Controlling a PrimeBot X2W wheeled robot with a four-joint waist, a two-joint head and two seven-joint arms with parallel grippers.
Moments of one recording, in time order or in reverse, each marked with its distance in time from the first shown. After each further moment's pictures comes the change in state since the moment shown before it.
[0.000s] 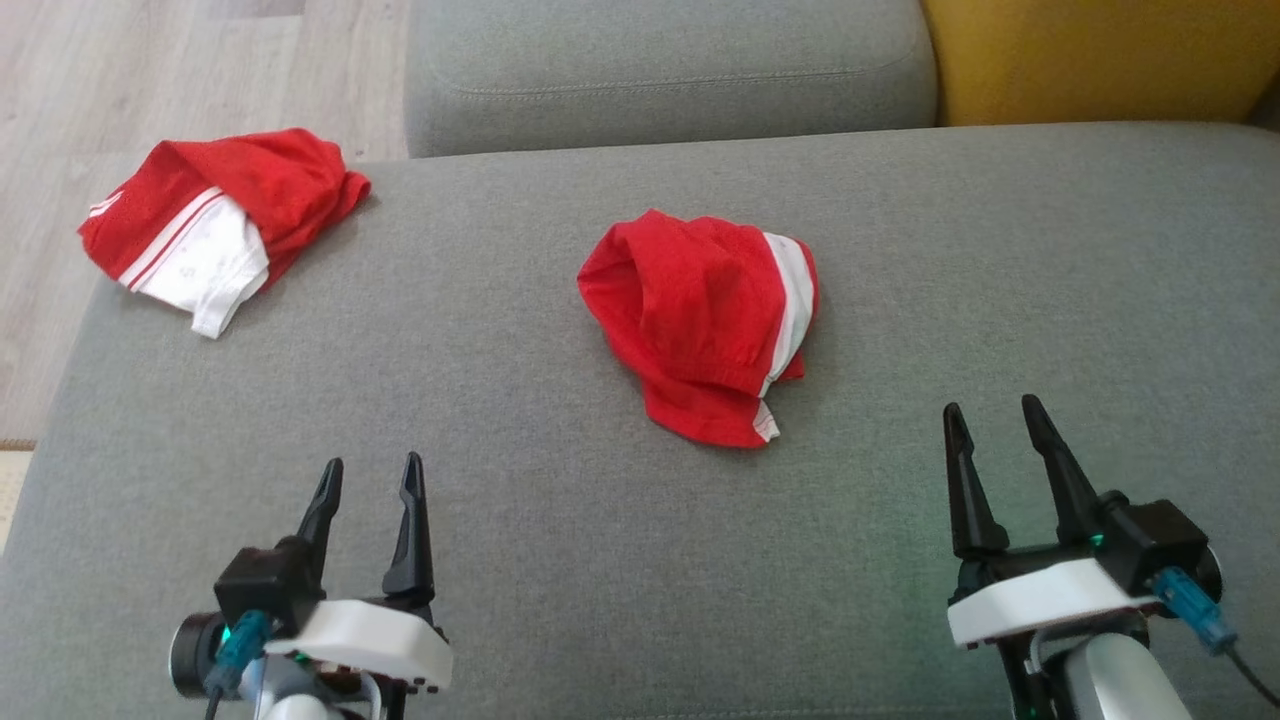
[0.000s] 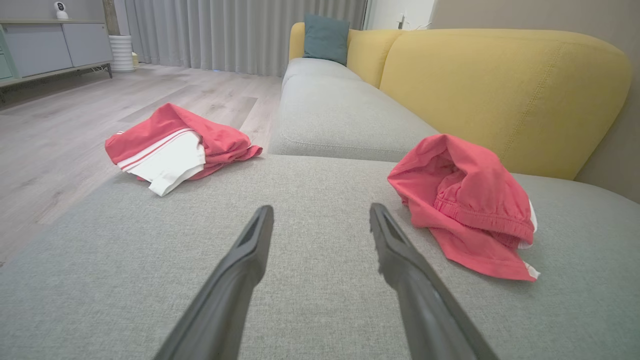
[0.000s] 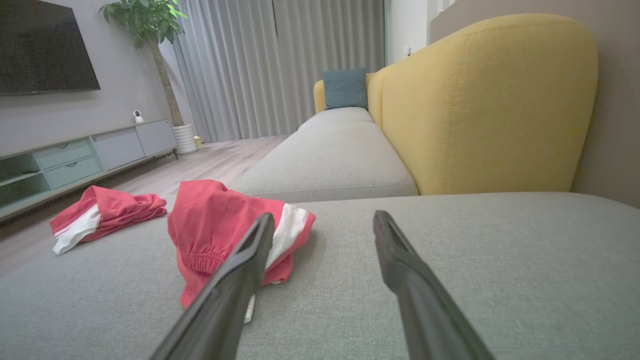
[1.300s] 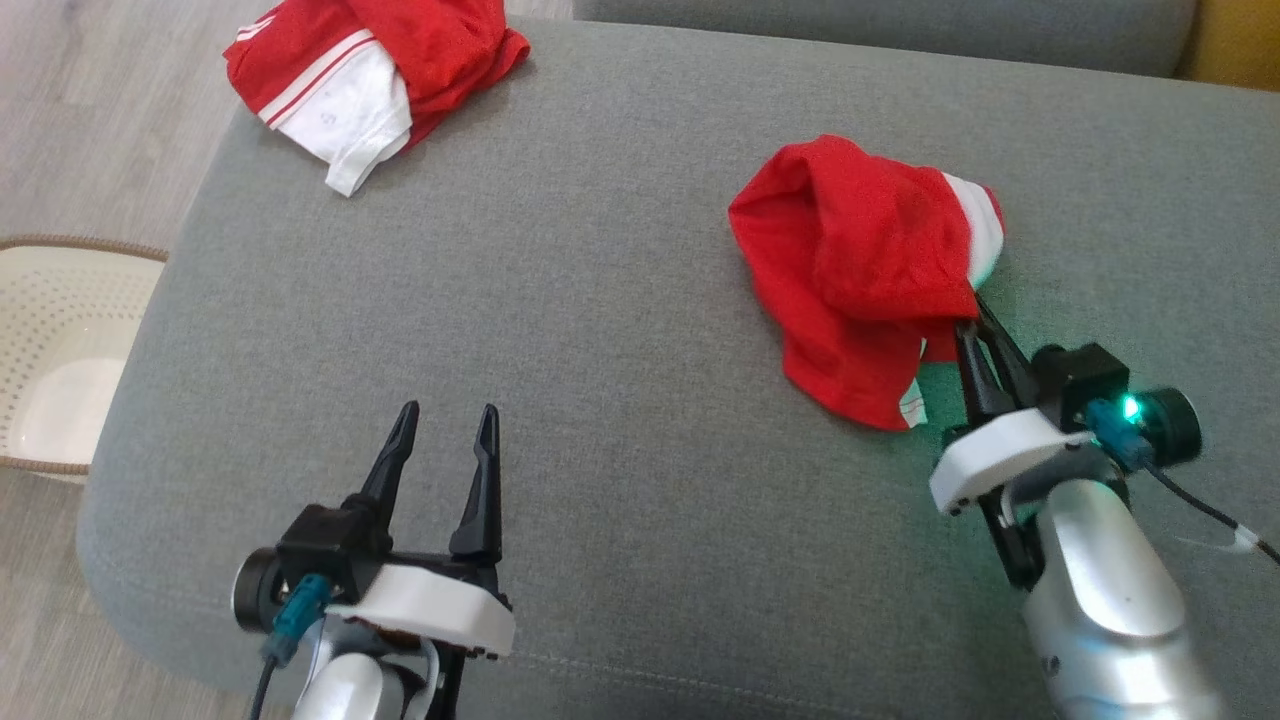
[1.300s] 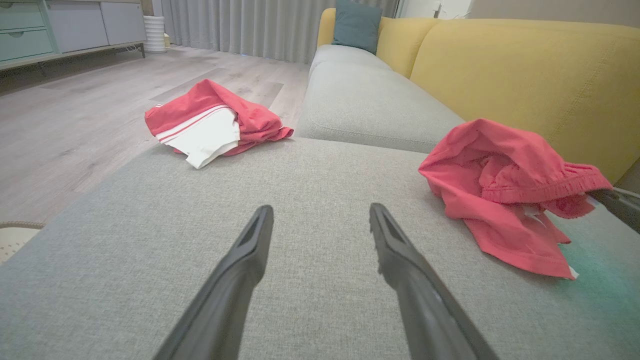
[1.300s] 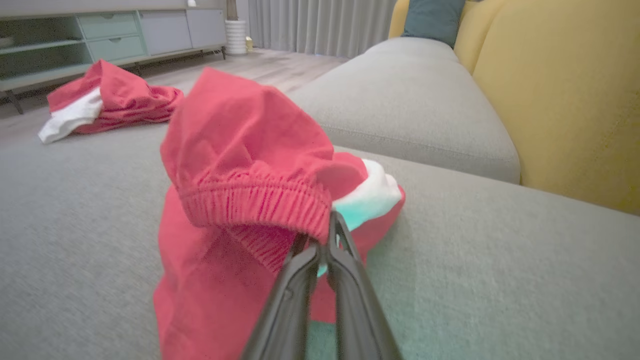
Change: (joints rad) left arm -0.063 -0.051 -0.070 -0.043 0.041 -0.044 0.000; right arm -0.379 -0.004 -0.051 0.438 -0.244 0.000 0.000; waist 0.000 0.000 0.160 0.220
